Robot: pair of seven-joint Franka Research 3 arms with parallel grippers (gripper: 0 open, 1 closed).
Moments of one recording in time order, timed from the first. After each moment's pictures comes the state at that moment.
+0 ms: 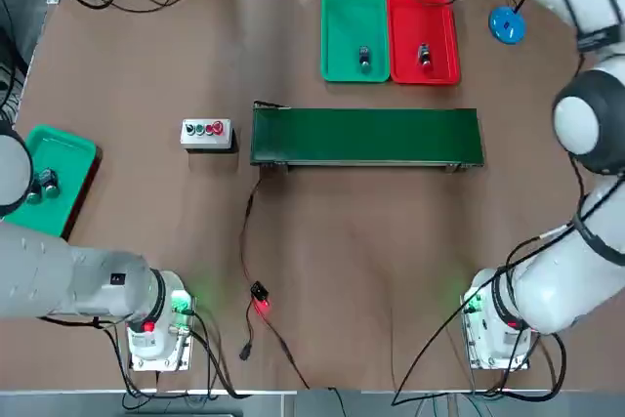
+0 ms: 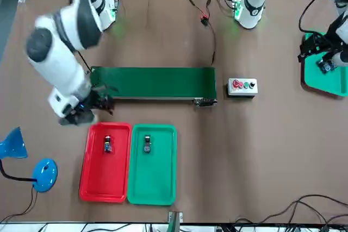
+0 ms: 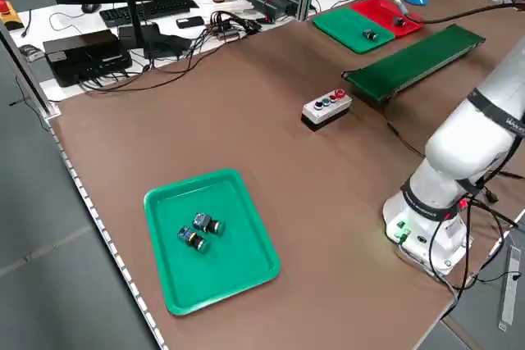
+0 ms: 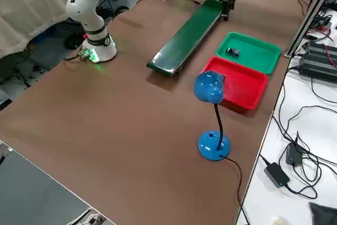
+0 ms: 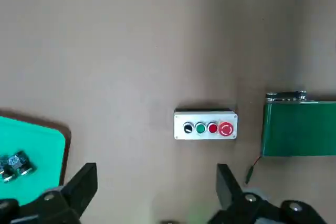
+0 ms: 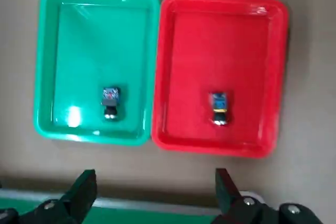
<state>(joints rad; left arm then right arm) -0.05 -0.06 0.03 -1.64 -0.01 1.55 0.02 0.44 0.36 -0.11 -1.53 0.05 2.01 0.27</state>
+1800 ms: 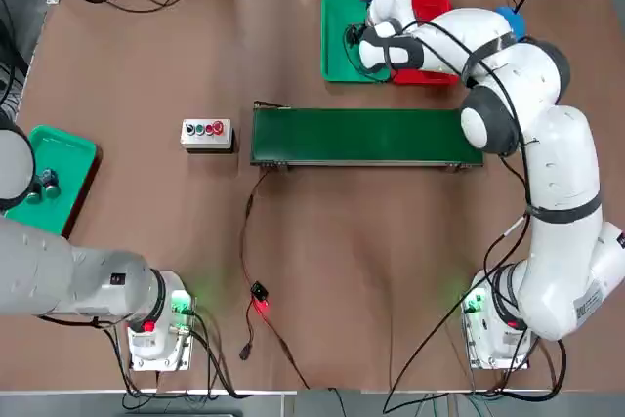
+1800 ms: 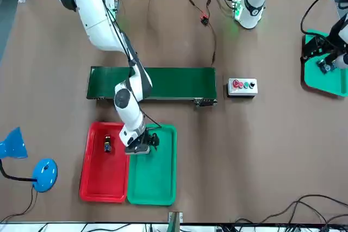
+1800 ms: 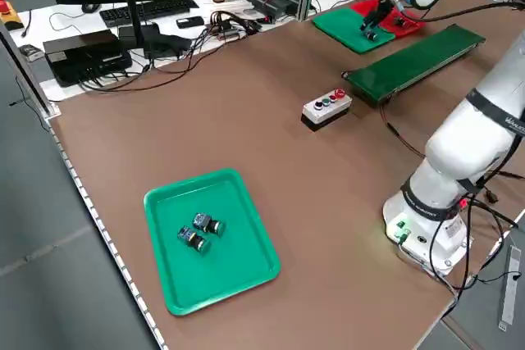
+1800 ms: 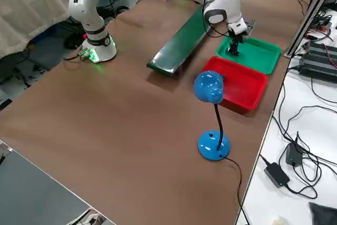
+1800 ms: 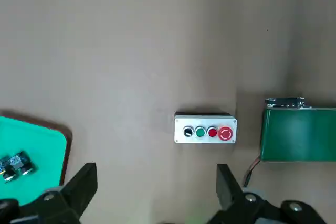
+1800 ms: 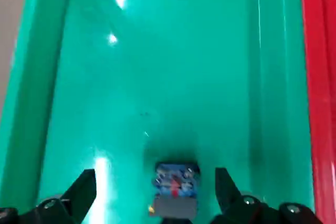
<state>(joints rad) -0.05 -0.05 0.03 -1.60 -0.01 1.54 0.00 0.55 0.87 -0.09 -1.48 0.13 2.67 0.37</state>
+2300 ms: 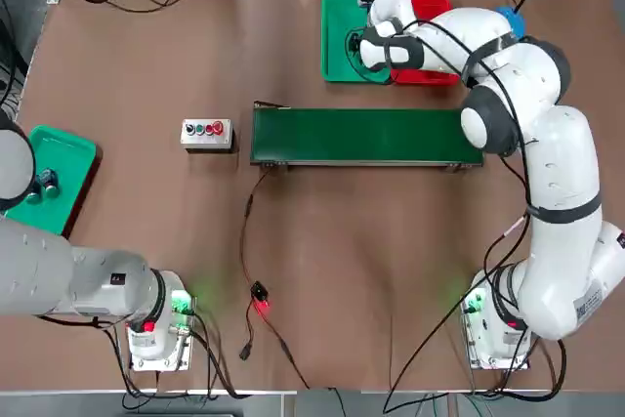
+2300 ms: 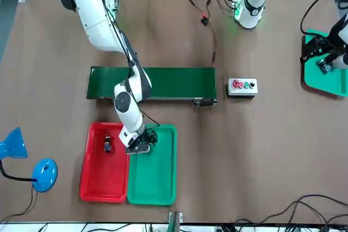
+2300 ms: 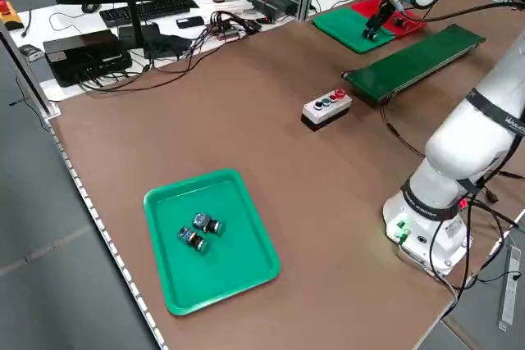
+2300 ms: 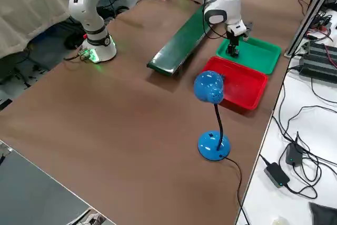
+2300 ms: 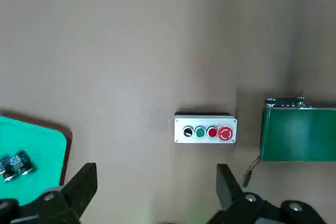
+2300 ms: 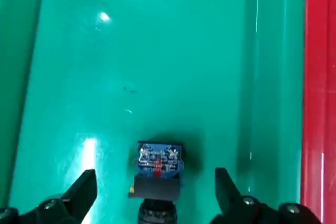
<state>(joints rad) -0.05 -0.05 0.03 -1.60 -0.01 1.54 0.00 0.55 0.87 -0.09 -1.47 0.13 2.61 0.34</state>
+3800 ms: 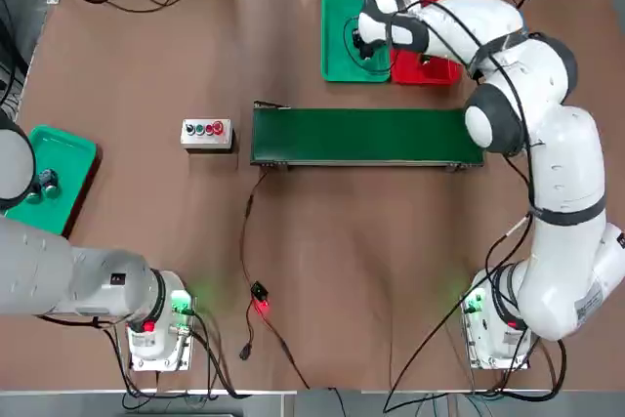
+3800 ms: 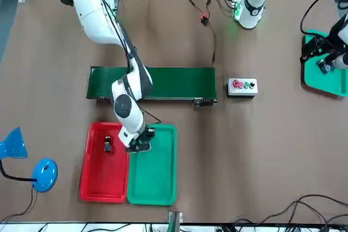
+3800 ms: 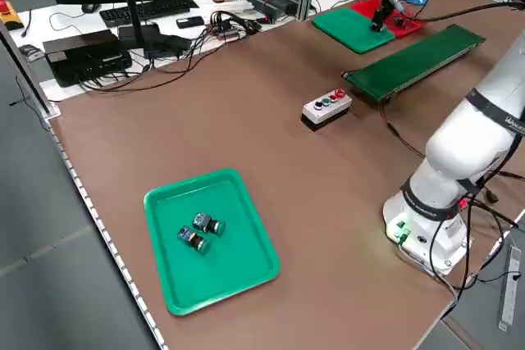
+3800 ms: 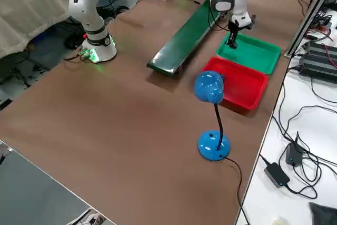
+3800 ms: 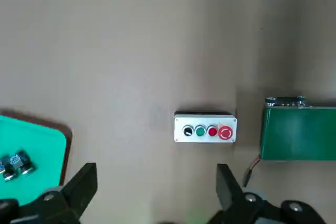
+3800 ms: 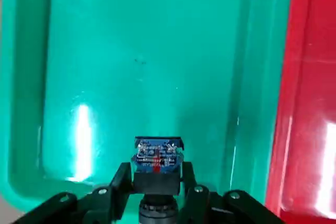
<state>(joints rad) -0.05 -0.04 0.03 -1.60 -0.01 1.53 0.00 0.55 0.80 -0.09 -1.35 0.13 2.25 0.34</state>
